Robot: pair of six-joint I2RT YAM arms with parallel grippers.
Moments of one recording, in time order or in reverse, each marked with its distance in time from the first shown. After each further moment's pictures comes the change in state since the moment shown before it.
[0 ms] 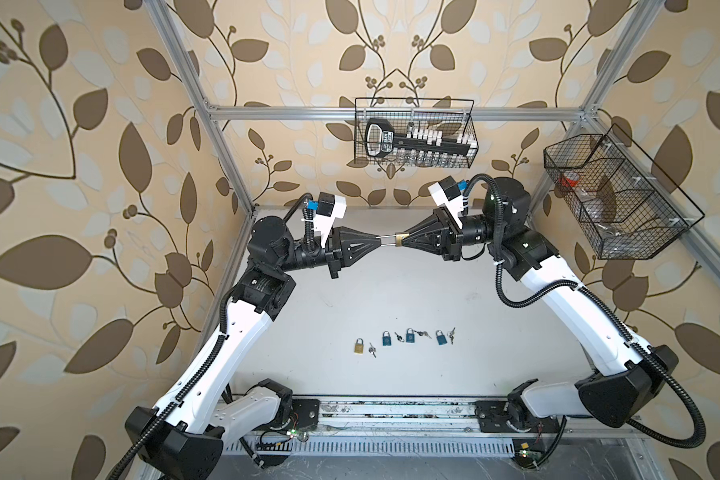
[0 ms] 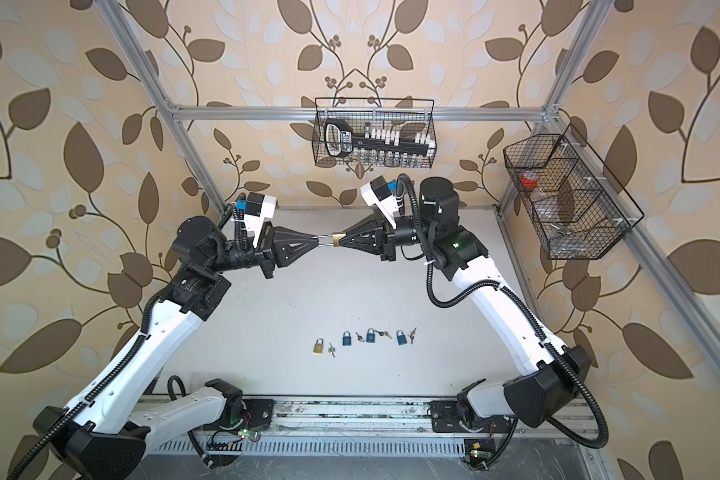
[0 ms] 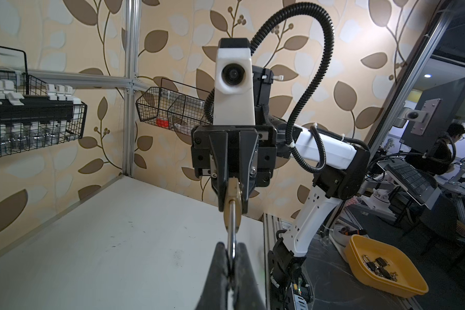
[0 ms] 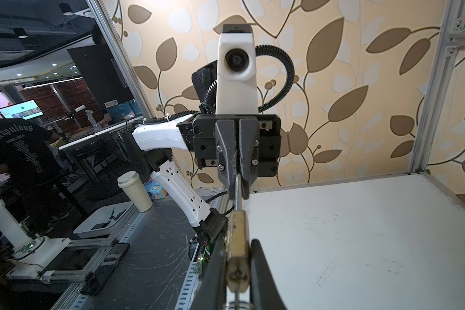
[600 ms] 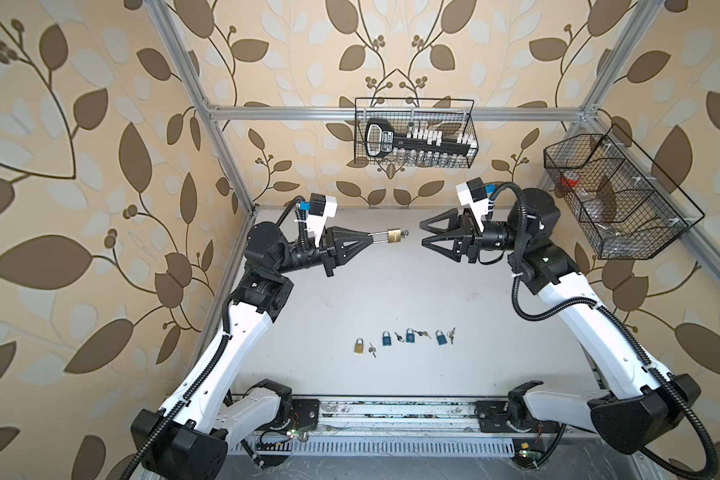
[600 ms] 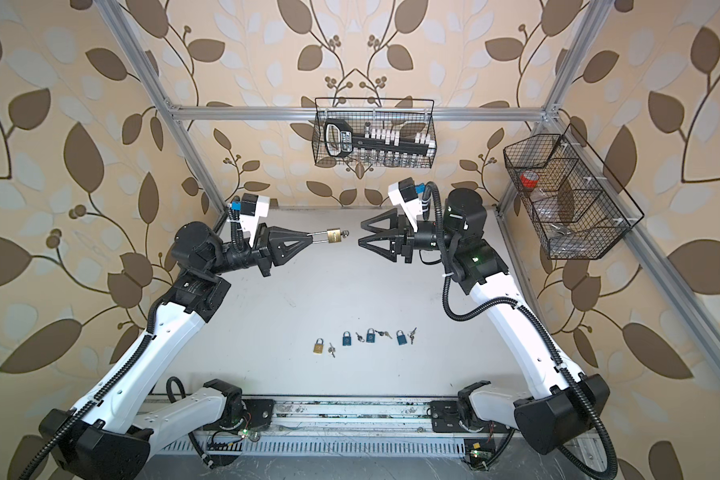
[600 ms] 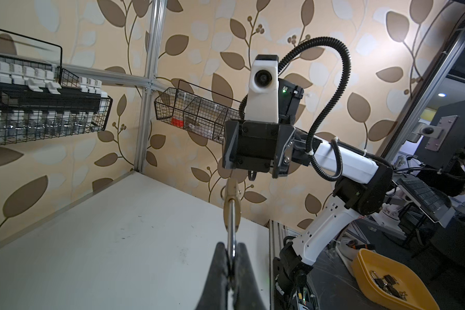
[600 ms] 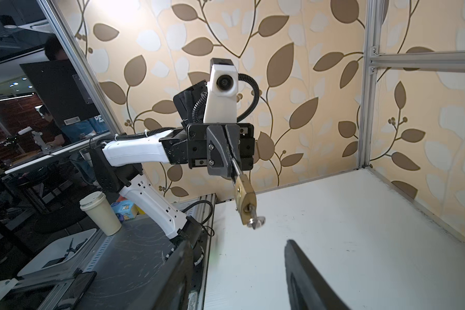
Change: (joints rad) left arm 0.094 -0.020 -0.082 0.111 0.040 -0.094; right arm -0.116 -0.146 -0.173 0.138 0.067 0.091
